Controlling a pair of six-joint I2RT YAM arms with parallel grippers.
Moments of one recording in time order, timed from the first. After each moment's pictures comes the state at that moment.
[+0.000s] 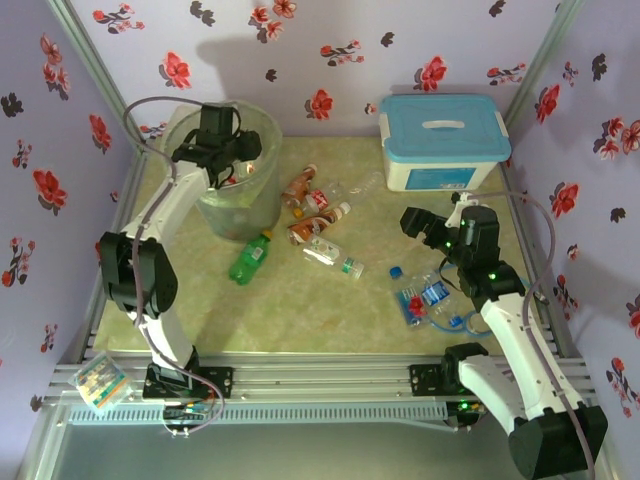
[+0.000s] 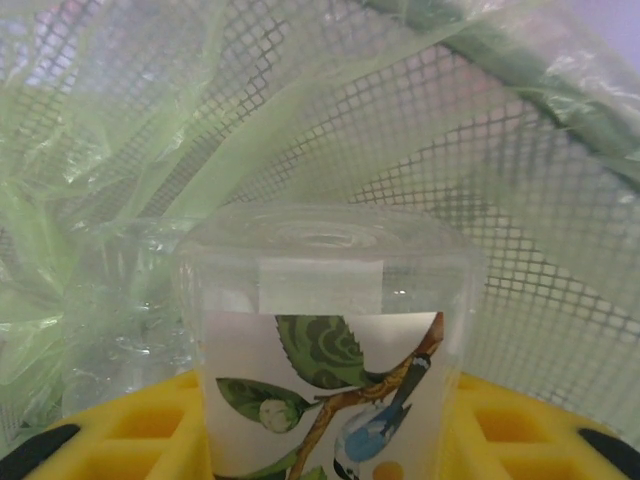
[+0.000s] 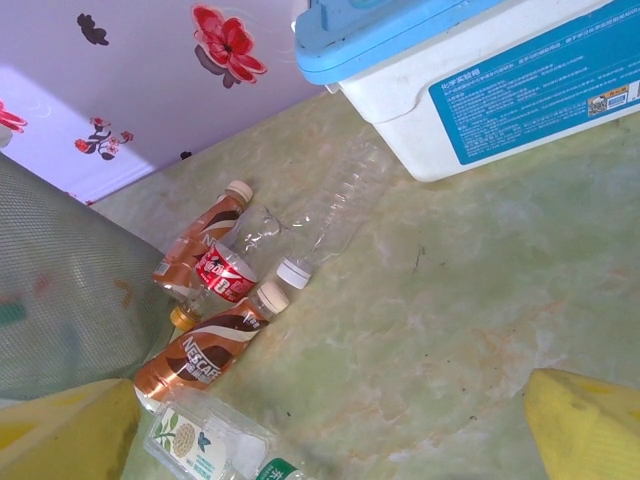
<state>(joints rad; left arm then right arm) -0.29 1.79 1.65 -0.49 -0.03 -0.34 0.17 0.83 0.72 -0.35 -0.18 0.51</state>
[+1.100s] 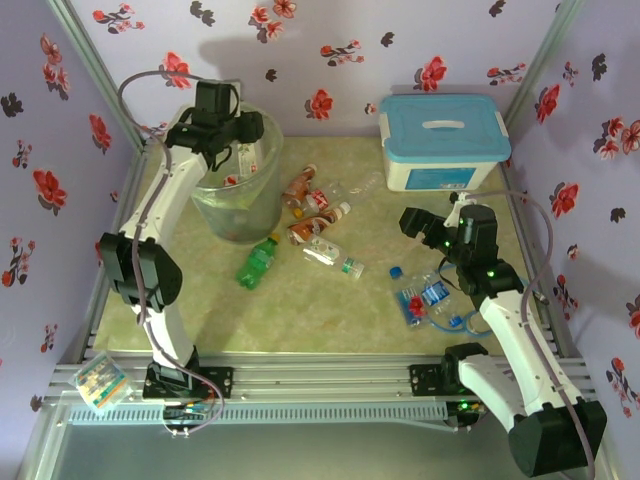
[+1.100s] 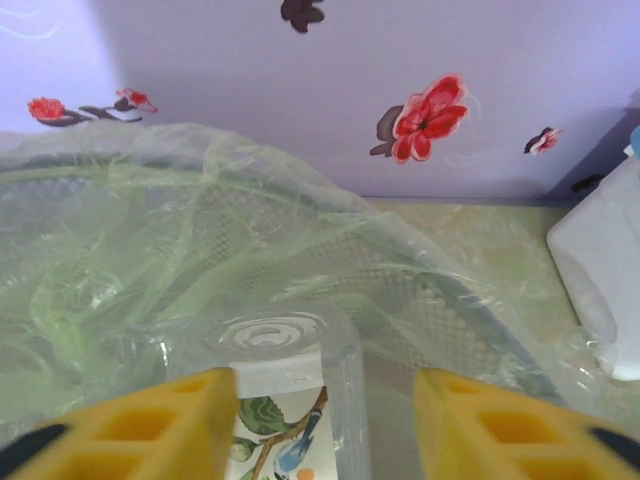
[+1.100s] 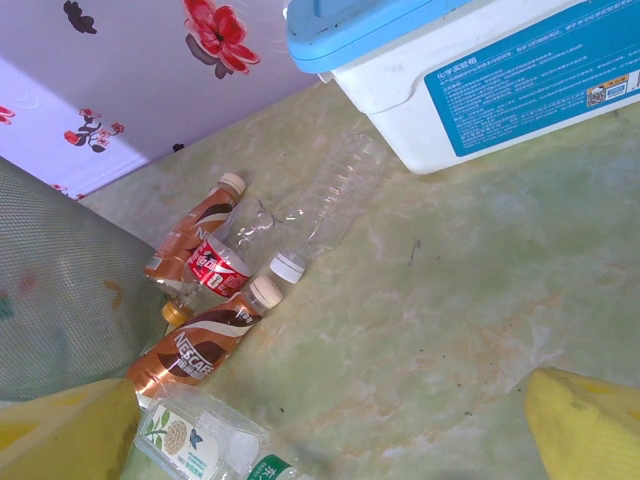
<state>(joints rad) -0.30 1.86 1.92 -0.65 -0.01 -0.25 0.17 0.85 0.72 -0.35 -0.18 0.51</state>
